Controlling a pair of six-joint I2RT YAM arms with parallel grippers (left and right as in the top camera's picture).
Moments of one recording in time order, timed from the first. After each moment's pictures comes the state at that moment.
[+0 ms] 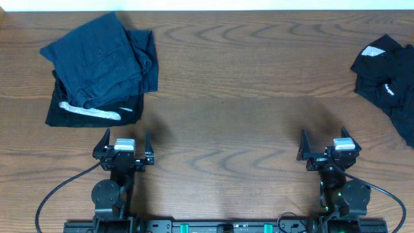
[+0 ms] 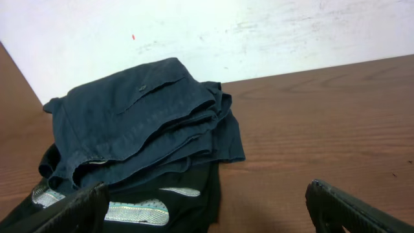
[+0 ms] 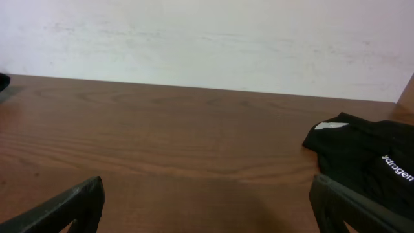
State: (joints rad) left arm 0.00 0.01 0.01 -0.10 0.02 0.14; right arm -0.03 0.01 0.01 -0.07 -0.08 -0.04
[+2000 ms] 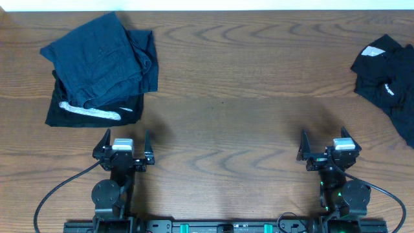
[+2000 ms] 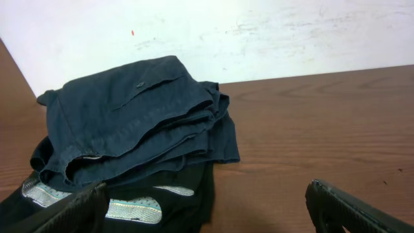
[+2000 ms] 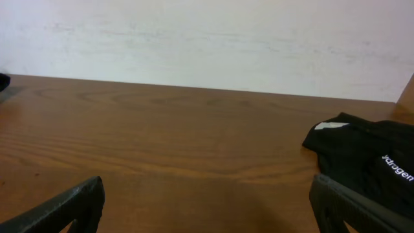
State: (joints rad) left arm 0.00 0.01 0.01 -0.10 0.02 0.08; right arm -0.03 0.01 0.01 -0.06 -0.08 -0.04
